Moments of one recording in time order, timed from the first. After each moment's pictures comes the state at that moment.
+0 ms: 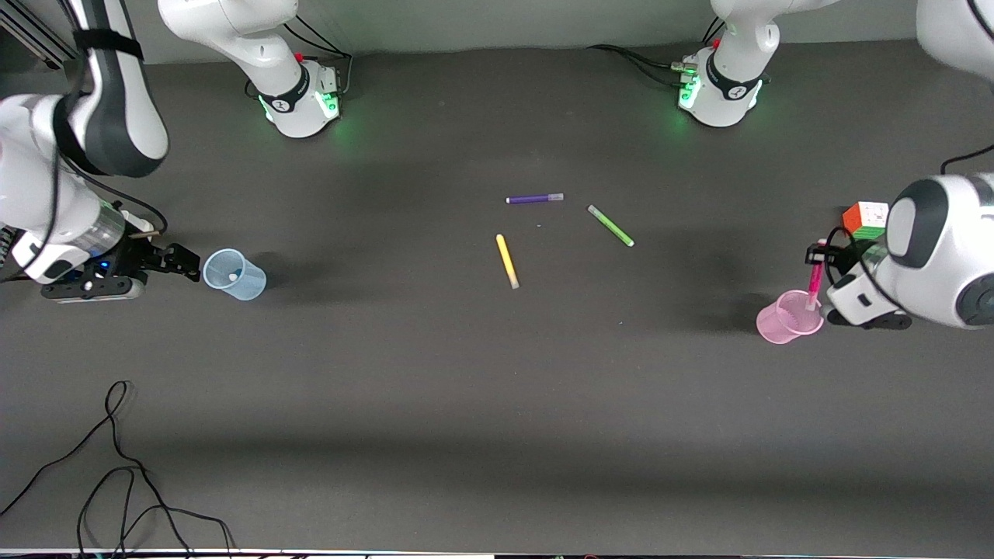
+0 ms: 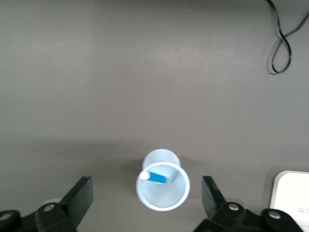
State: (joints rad) left arm 0.15 0.38 -0.10 -1.74 0.13 1.56 0.09; right arm 0.20 -0.04 -0.27 -2.11 -0.04 2.11 -0.10
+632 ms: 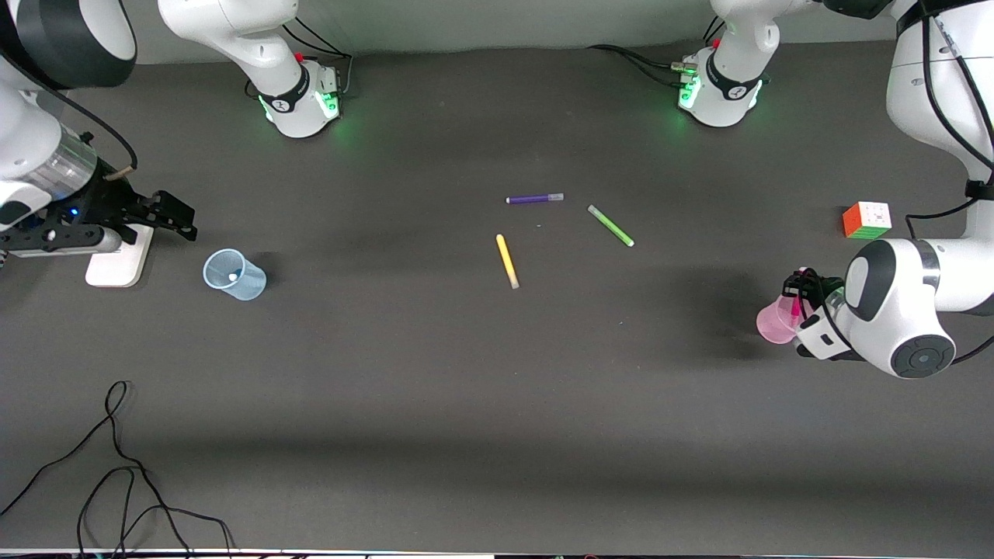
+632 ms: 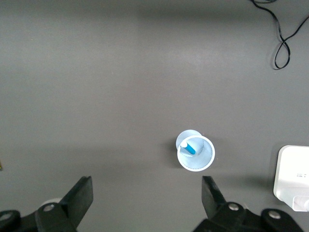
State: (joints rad) left arm 0.12 0.58 -0.11 -1.61 0.17 1.56 0.02; right arm 0.16 -0.14 -0.10 -1.90 -0.02 1.79 0.04
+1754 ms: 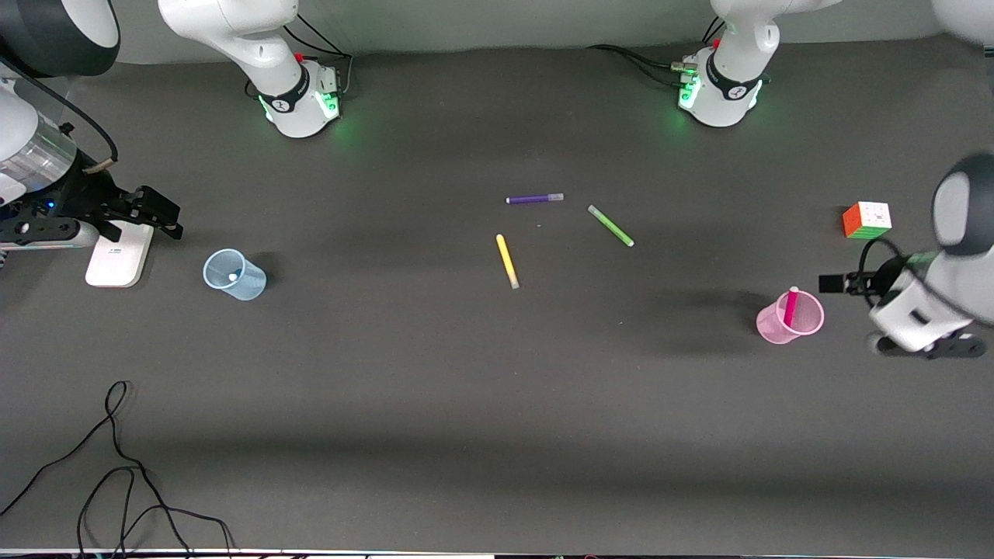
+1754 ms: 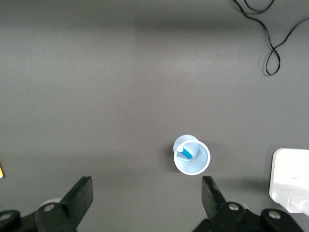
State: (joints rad) left arm 0.12 0.29 -0.13 -1.54 0.12 1.57 0.00; right arm 0.14 -0.13 -0.09 -1.85 -0.02 1.78 0.05
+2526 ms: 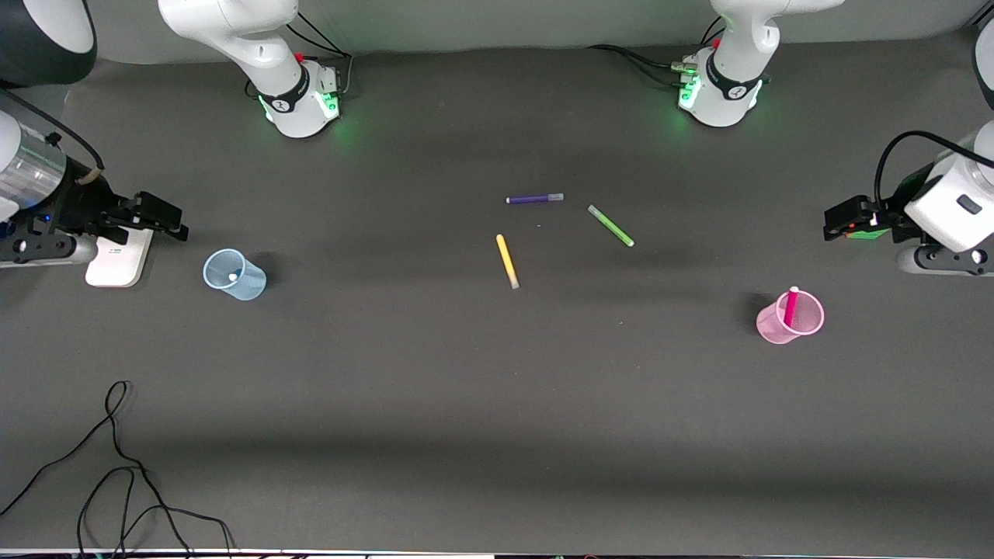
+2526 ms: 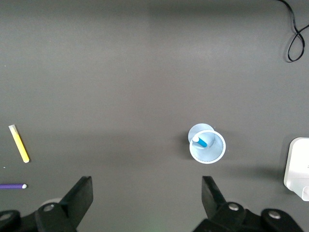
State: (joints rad) left arm 0.03 0.04 -0.08 -1.63 -0.01 1.58 0.01; right arm 0.14 -0.01 -0.10 -1.68 0.05 1.63 0.05
